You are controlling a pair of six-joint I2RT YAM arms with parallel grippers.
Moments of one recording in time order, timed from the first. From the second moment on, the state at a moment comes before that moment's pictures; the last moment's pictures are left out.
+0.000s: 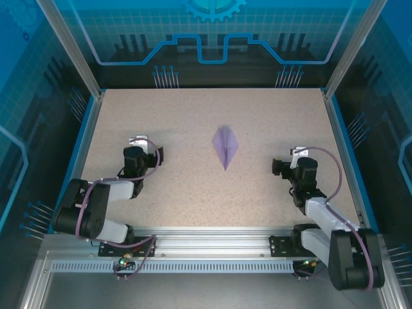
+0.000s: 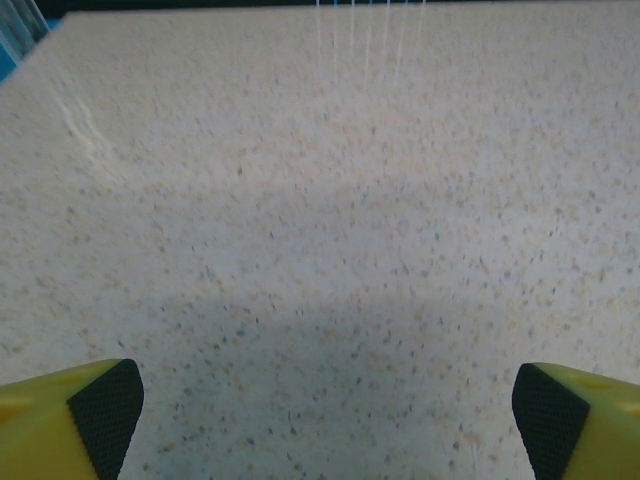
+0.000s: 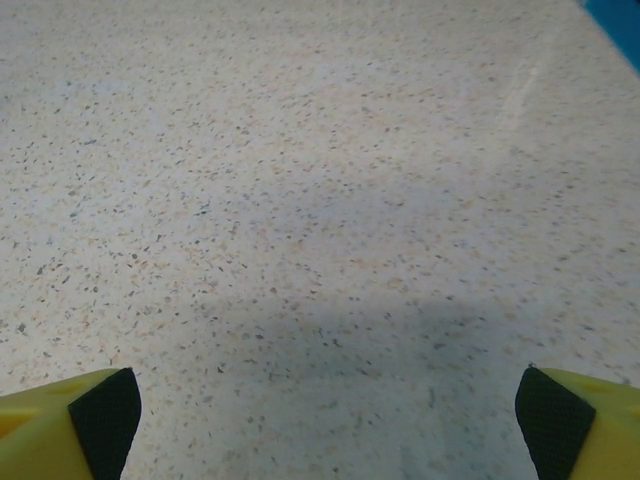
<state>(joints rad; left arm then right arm) -0.10 1.45 0.36 0.64 -0.18 -0.07 0.02 1.04 0.24 0.29 0.08 0.04</state>
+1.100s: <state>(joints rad) -0.02 1.51 0.40 0.71 0.00 -0.07 0.07 1.50 0.42 0.64 0.00 -0.07</state>
